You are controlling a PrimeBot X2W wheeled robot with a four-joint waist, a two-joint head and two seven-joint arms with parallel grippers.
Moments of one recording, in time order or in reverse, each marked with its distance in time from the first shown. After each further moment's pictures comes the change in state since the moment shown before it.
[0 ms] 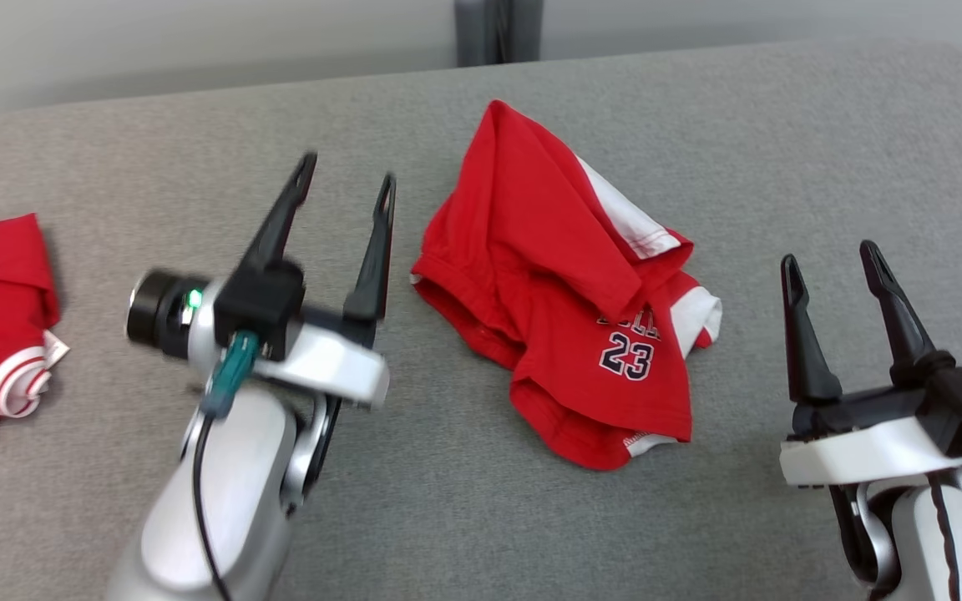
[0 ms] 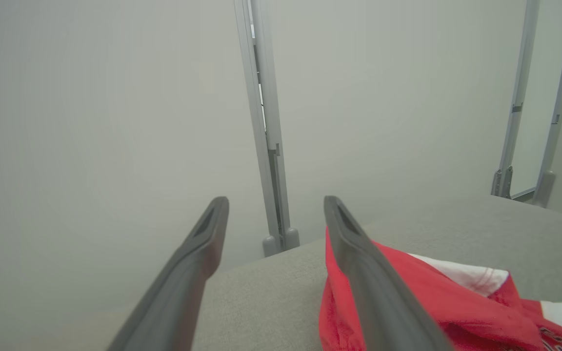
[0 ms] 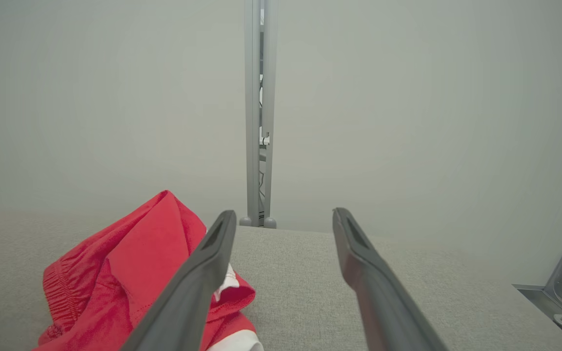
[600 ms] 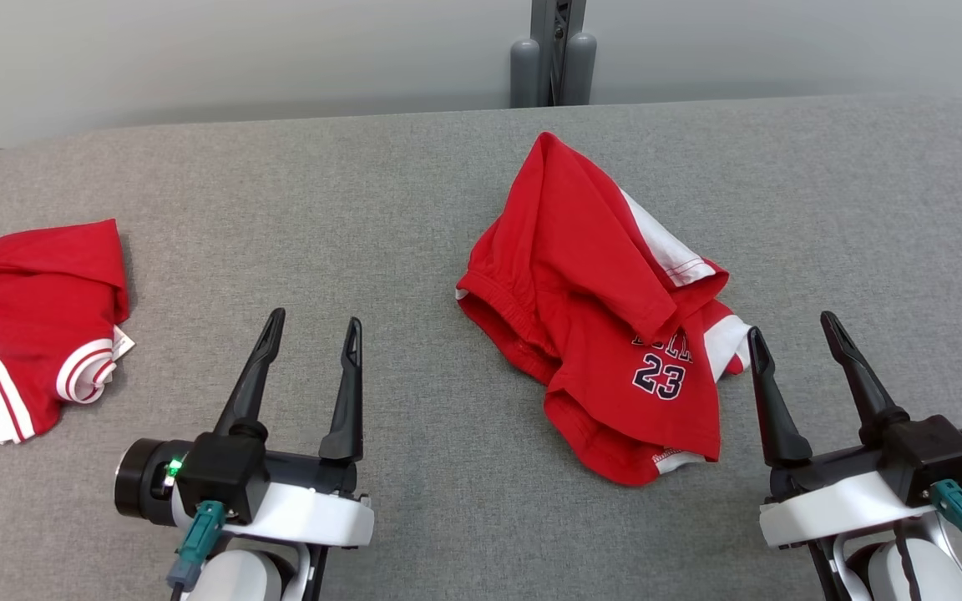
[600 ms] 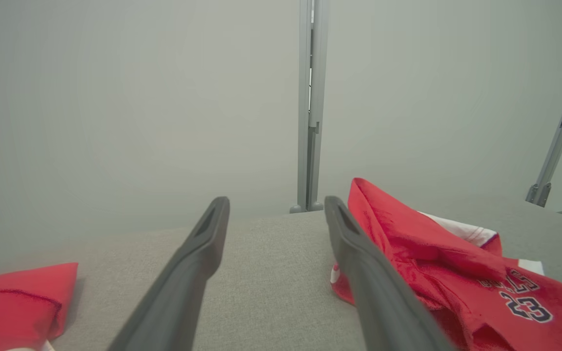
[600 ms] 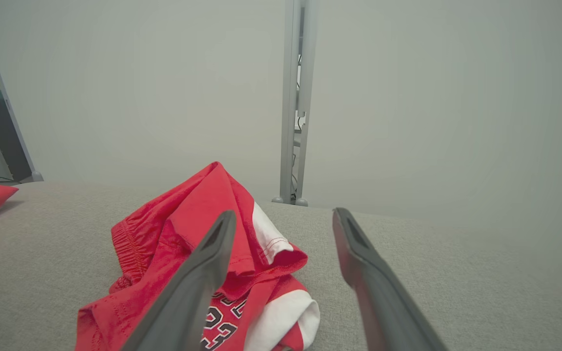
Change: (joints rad) left arm 0.443 -0.067 0.171 -0.281 0.084 -0.028 0.000; right arm 0.104 0.000 0.039 0.026 -0.016 0.000 0.000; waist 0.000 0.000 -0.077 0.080
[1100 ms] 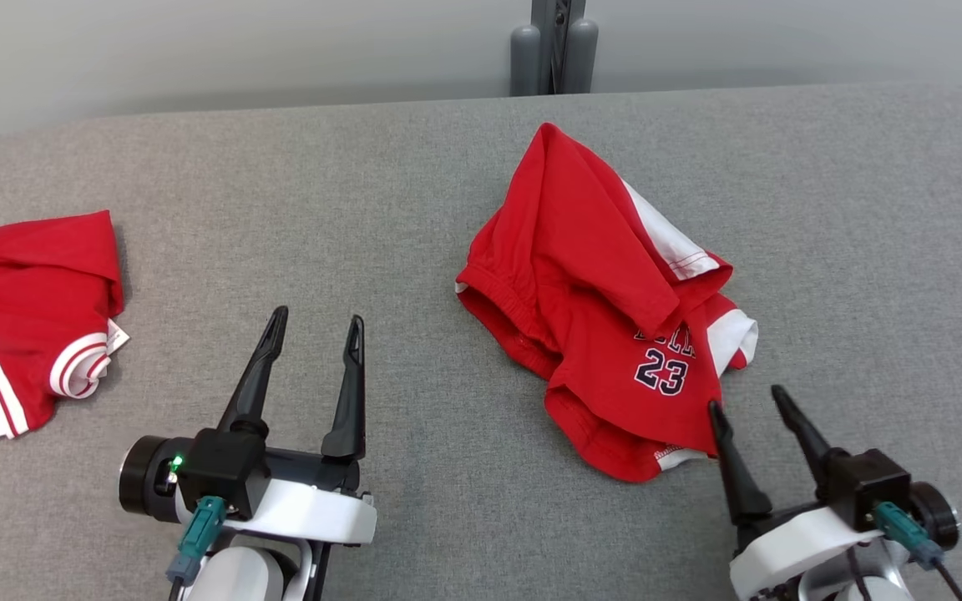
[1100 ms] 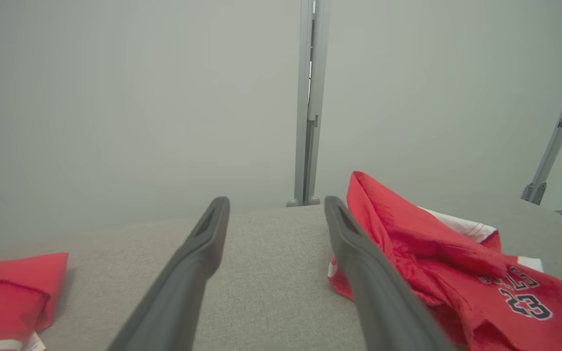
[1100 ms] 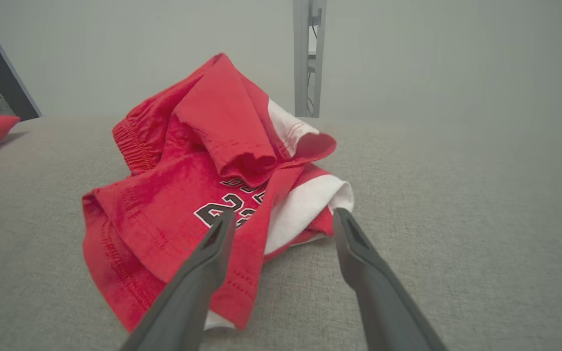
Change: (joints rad) left arm -0.008 -0.005 0.007 0.009 -0.013 -0.015 0.000; right arm 0.024 0.000 0.062 0.168 0.058 0.000 0.025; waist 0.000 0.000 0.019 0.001
